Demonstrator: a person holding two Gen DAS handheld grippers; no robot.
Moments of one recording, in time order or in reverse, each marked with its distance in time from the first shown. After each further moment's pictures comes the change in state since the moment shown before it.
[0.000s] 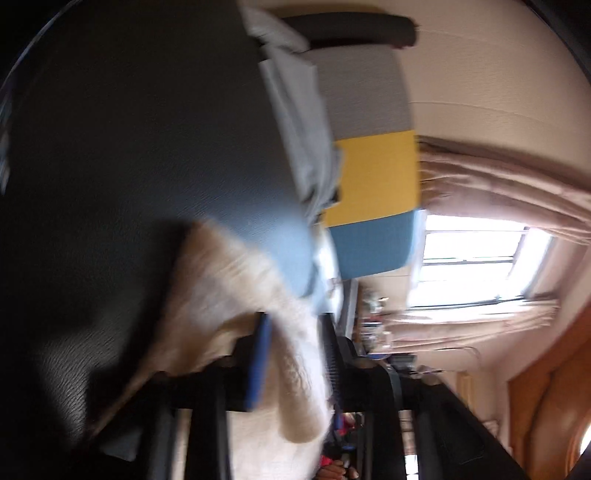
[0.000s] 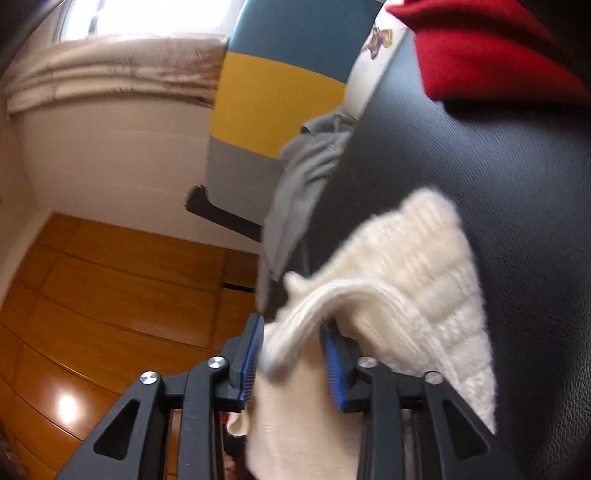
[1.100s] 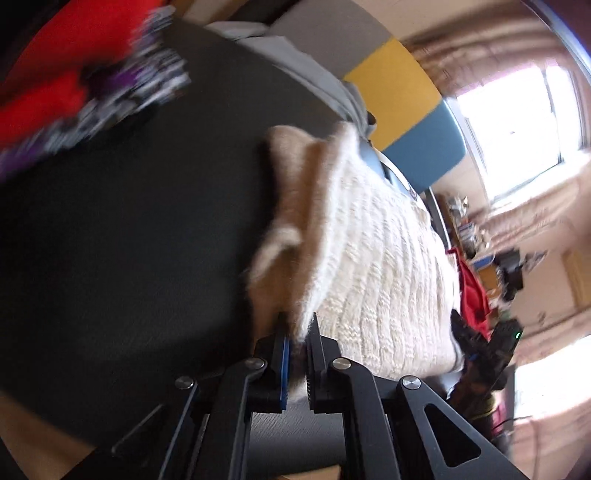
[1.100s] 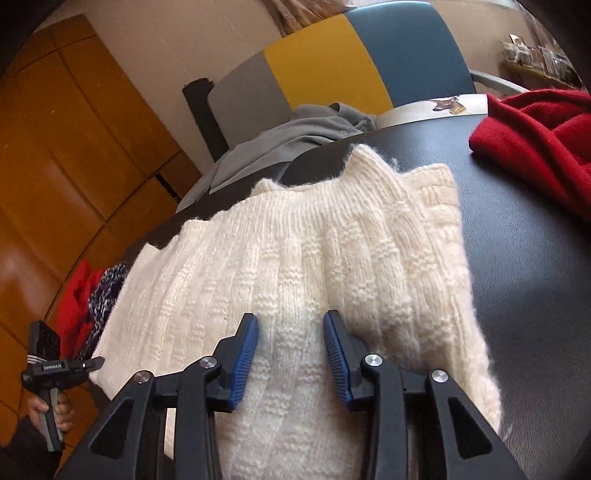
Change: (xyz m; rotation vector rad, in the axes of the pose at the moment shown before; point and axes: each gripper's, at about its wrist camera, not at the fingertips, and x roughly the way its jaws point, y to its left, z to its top) left arm -0.076 0.049 -0.121 0.419 0.128 0.388; right arm -0.013 0.035 -0.119 -0.662 0.147 -0.435
